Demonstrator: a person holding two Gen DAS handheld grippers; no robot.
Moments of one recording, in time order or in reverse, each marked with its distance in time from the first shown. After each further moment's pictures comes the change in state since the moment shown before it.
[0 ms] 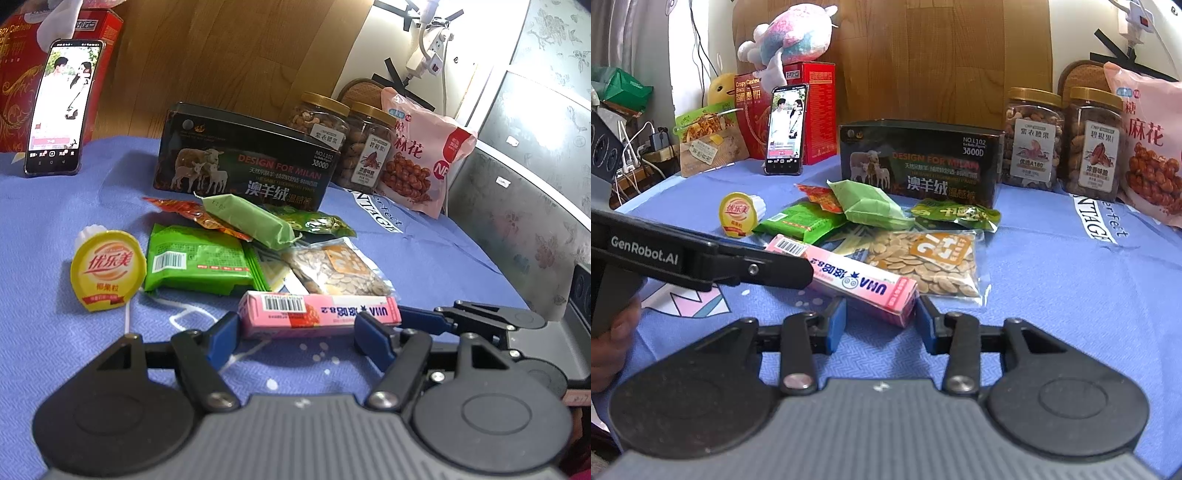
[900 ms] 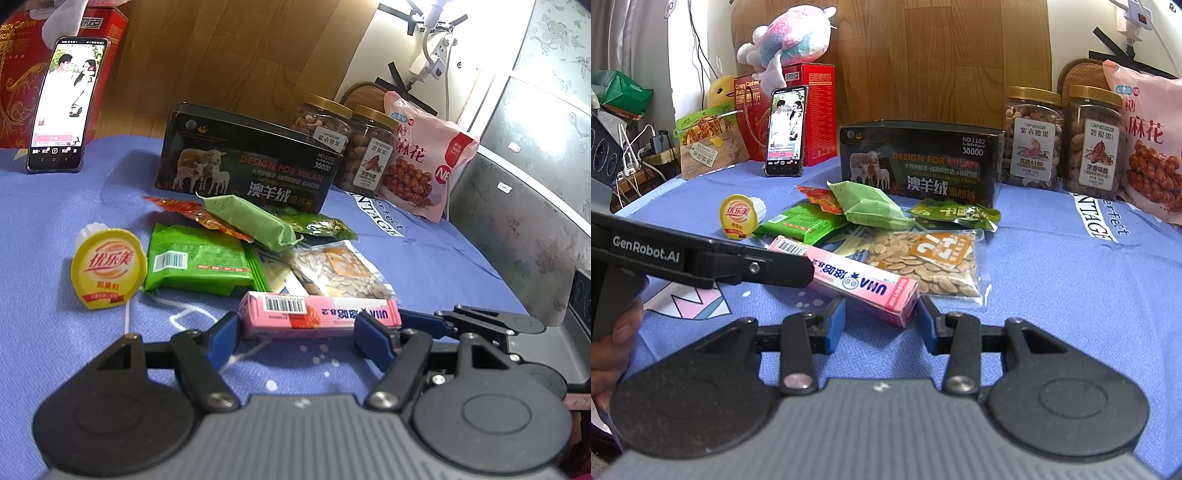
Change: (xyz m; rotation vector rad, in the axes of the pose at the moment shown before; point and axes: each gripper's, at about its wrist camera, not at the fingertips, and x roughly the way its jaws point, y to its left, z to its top) left arm 0.001 0.002 0.000 -0.016 -0.008 -0.003; right arm -0.001 -0.001 -0.001 0.007 -0.004 0.004
